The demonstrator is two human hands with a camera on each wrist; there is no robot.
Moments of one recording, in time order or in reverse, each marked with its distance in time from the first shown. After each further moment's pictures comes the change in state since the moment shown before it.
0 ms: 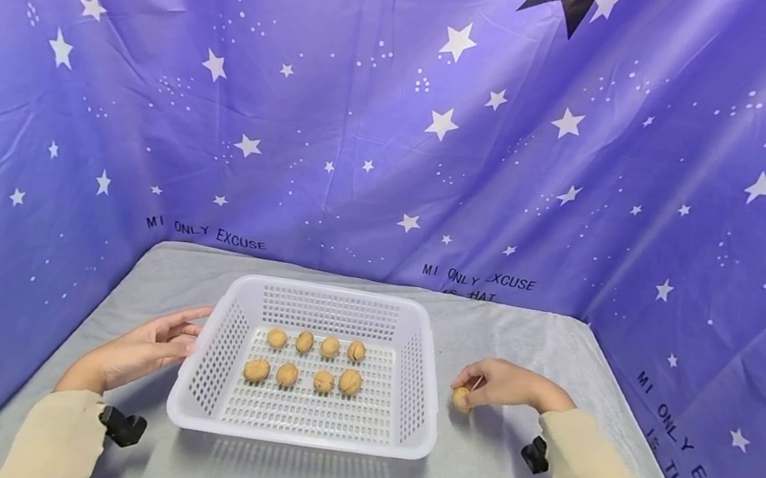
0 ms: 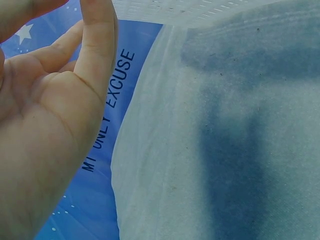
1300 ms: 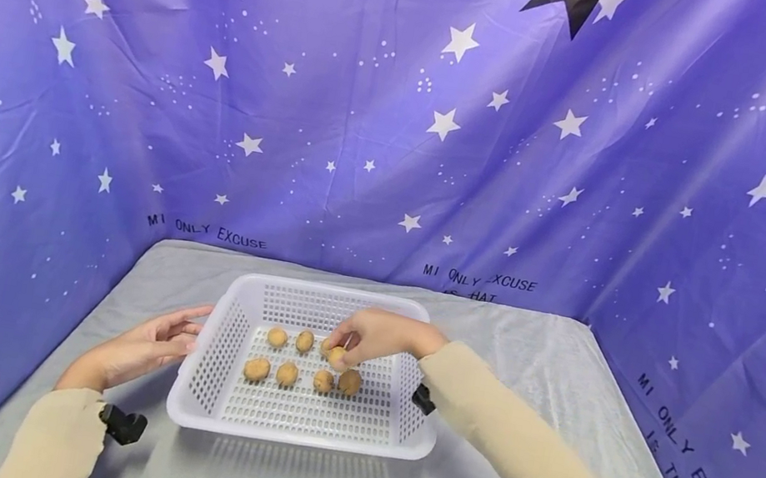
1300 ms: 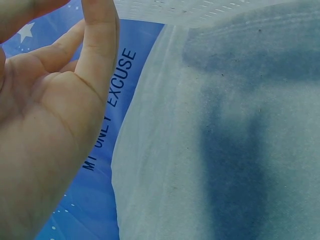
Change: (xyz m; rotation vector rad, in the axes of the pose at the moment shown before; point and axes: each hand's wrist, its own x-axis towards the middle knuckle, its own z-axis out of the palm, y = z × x) left_hand 0.000 -0.002 -0.001 -0.007 -0.014 0.006; right_hand 0.124 -0.147 0.028 -0.223 -0.131 -0.183
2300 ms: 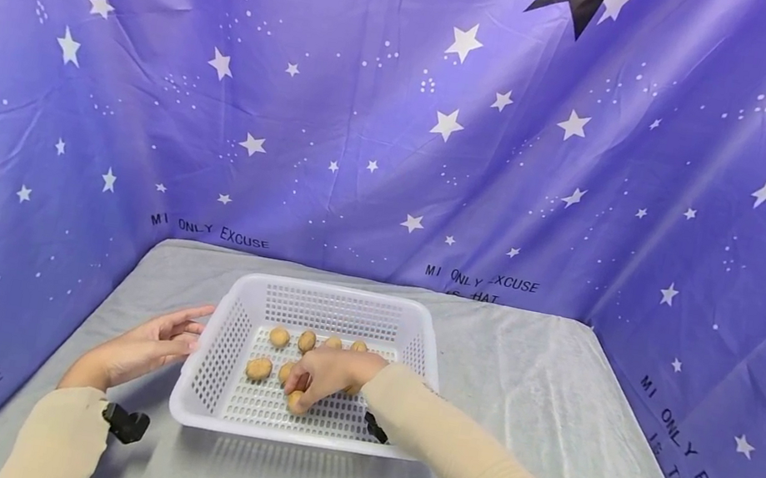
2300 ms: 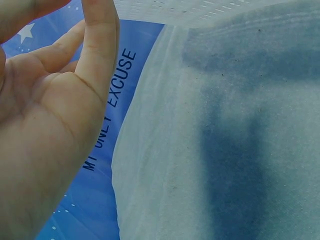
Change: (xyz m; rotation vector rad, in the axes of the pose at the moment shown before) left_hand 0.000 0.001 0.002 -0.012 0.032 -0.020; right_hand 0.058 -0.012 0.075 -0.057 -0.136 -0.026
